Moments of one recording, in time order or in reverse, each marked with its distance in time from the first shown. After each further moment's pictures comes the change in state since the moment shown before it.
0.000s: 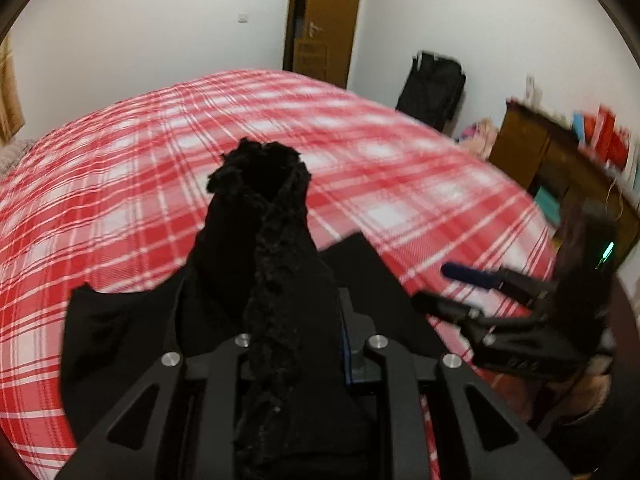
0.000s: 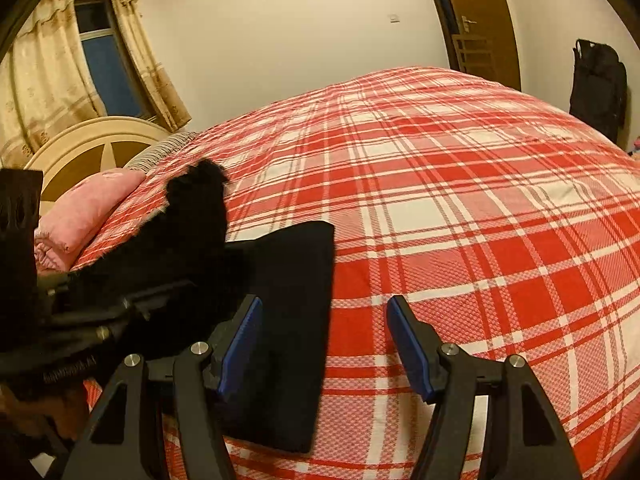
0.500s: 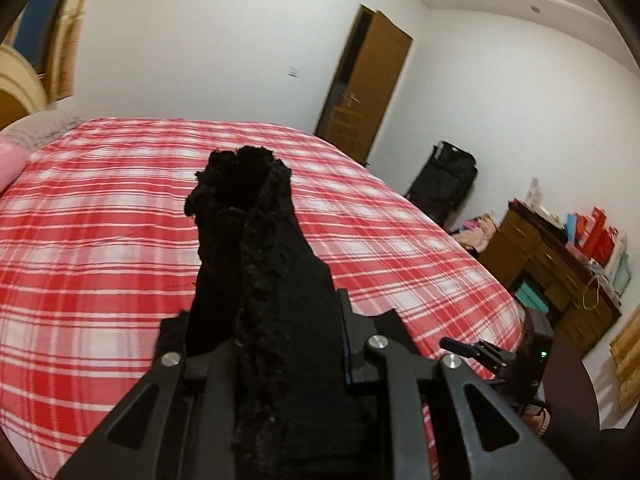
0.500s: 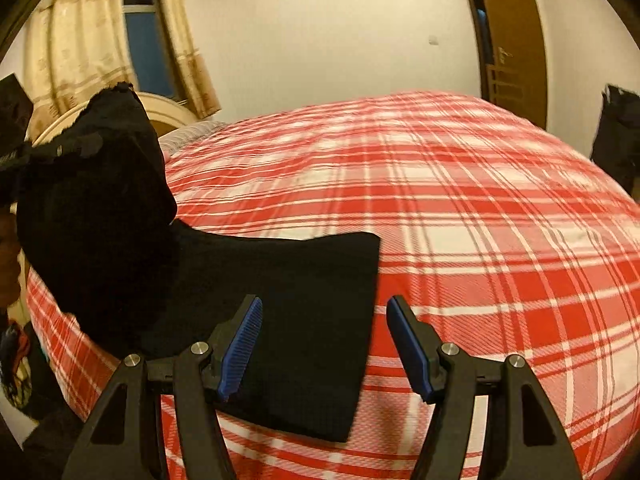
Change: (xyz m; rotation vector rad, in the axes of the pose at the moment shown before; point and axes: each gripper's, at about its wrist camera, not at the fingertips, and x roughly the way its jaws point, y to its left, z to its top) left arm -0.121 0.117 0.007 -0.230 -0.234 -0.069; right arm -0.016 0.034 -0.004 -0.143 -0.031 0.029
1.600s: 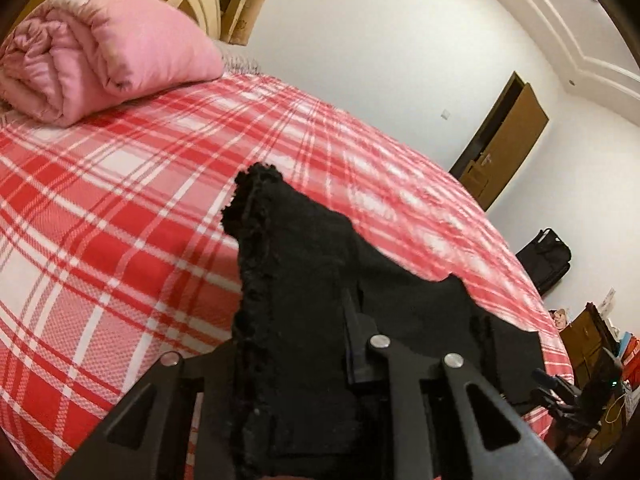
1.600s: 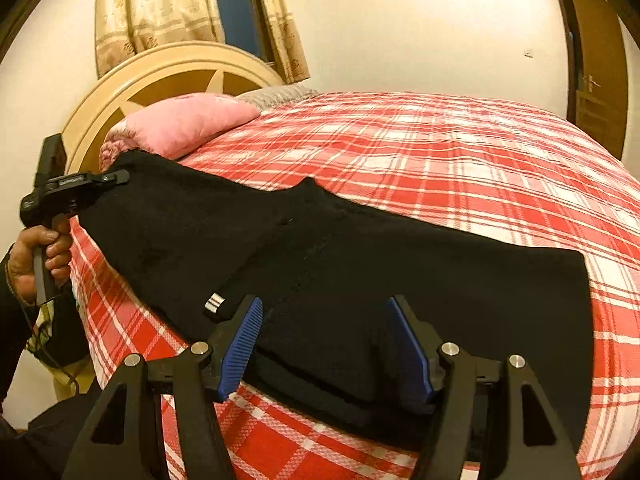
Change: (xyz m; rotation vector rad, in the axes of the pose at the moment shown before) left arm -0.109 0.238 -0.120 -0.410 -0.116 0.311; right arm 0.045 0.153 -0.016 -0.208 0.059 0.205
